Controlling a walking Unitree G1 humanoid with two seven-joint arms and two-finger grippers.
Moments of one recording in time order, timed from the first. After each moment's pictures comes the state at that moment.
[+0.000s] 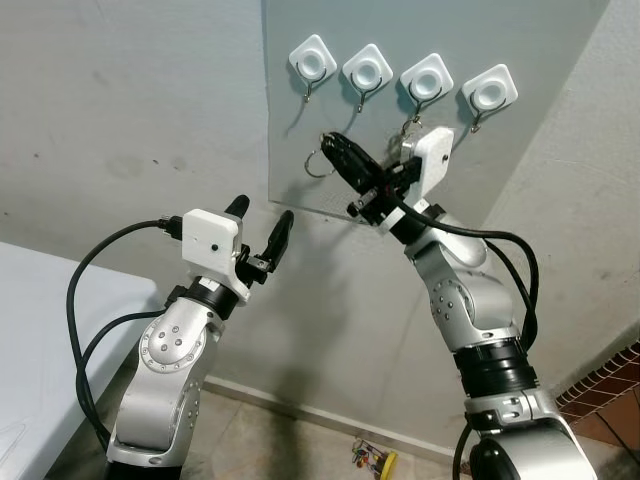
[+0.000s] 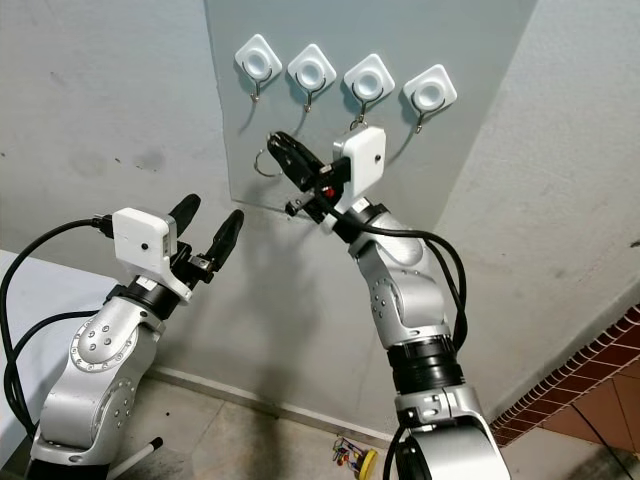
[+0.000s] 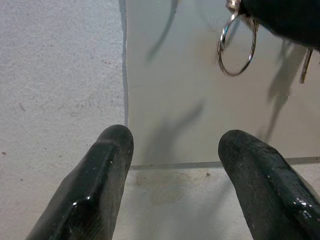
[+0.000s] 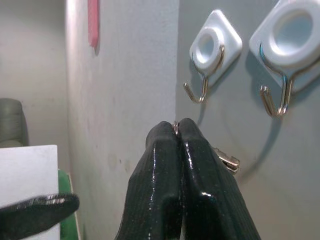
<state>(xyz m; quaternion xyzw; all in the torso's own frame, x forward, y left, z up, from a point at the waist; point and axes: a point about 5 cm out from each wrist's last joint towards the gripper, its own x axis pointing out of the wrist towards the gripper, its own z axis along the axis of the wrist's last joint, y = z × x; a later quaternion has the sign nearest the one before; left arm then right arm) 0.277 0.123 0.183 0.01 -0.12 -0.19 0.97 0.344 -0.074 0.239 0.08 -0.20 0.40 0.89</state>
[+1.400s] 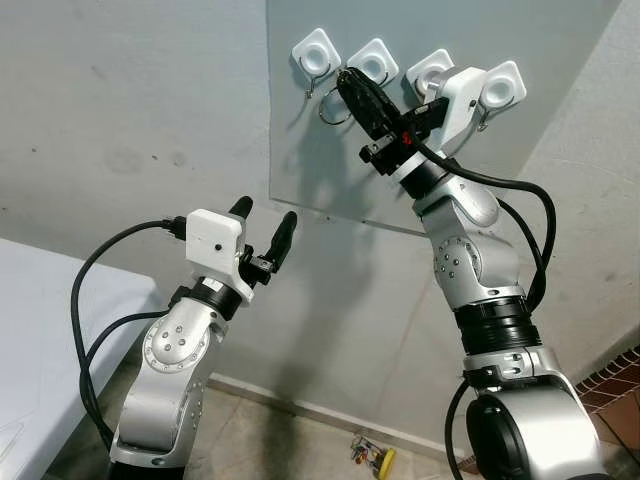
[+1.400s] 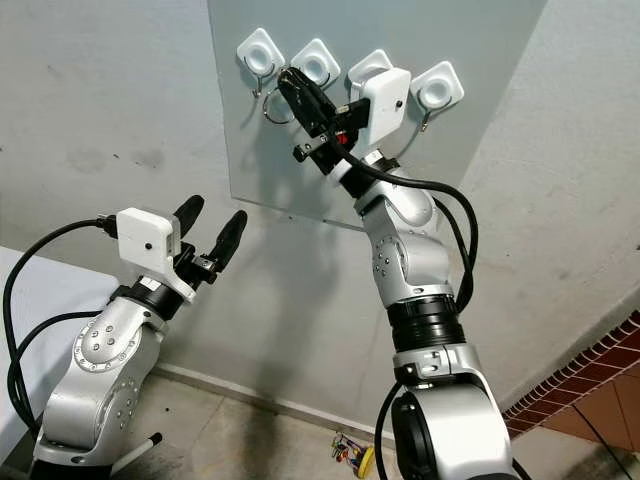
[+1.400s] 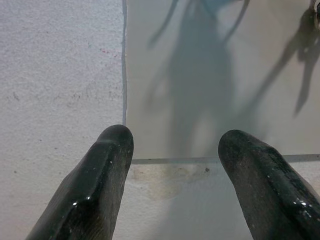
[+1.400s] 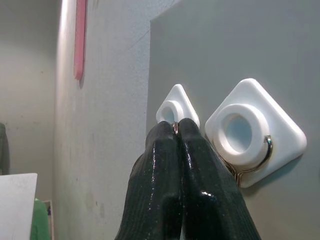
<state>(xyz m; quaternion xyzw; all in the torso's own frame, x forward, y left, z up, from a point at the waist) 0.276 0.119 0.183 0.00 -0.12 -0.19 0.97 0.360 -0.084 0.276 0.08 -0.26 0.38 0.88</state>
